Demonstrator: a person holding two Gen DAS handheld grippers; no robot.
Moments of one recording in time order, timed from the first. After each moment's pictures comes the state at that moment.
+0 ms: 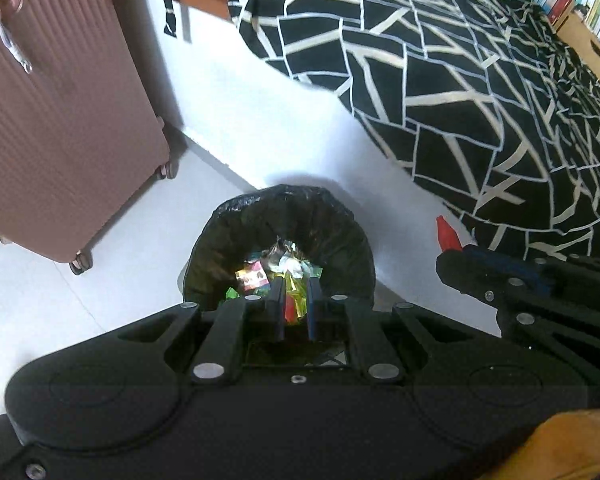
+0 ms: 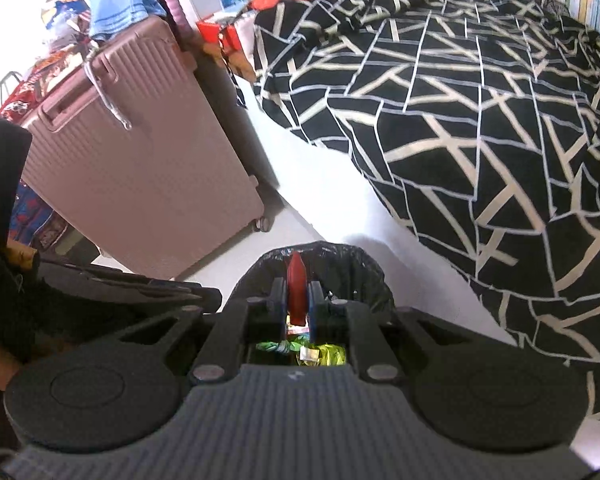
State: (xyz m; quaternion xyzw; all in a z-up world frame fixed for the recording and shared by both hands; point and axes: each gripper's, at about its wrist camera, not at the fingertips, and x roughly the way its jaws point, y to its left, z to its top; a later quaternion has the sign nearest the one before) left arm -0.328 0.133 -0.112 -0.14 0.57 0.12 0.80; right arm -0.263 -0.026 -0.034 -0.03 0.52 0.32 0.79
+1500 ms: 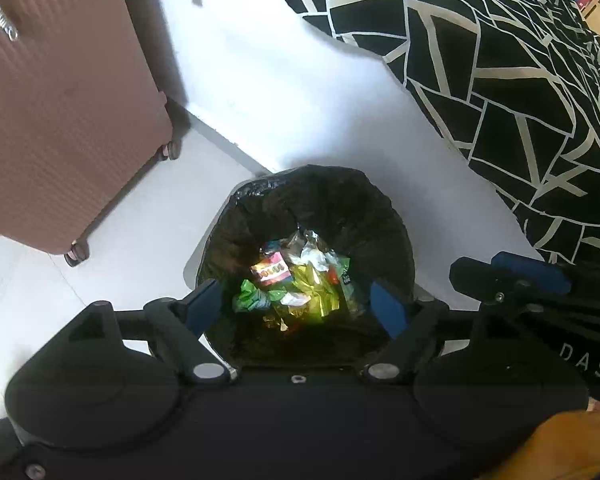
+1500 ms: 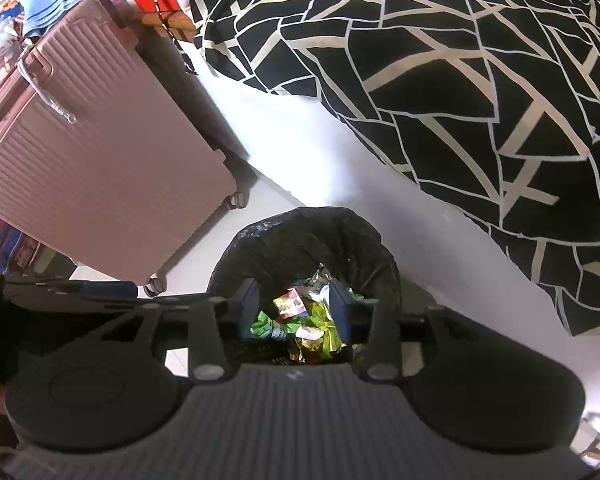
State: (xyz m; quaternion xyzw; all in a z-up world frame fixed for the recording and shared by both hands) left arm -0.320 0.180 -0.175 -0.15 0.59 0.11 0.78; right arm -0.249 -0.009 -0.097 0.00 0.58 0.26 0.77
